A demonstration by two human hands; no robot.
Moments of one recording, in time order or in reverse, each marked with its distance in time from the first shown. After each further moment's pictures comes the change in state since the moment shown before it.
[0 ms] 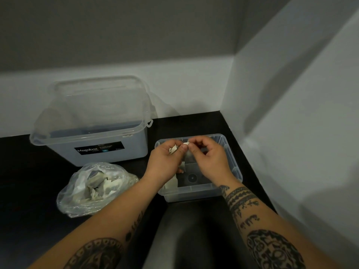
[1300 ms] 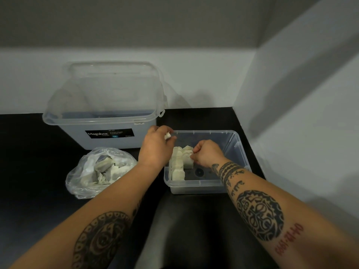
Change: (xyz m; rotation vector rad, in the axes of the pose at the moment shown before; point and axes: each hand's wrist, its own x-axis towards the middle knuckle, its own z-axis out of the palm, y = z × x) left_hand 0.026 -0.028 -0.036 0.562 0.265 0.107; right_hand 0.045 0.034 0.035 -0.554 -0.324 0.483
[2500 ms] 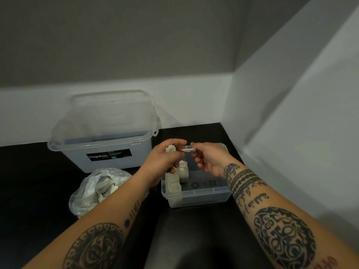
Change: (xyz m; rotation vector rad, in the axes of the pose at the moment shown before) left_hand -0.015 0.037 -0.029 -0.781 -0.461 -0.102; right_hand -0.063 -0.033 -0.063 0.899 -0.161 0.145
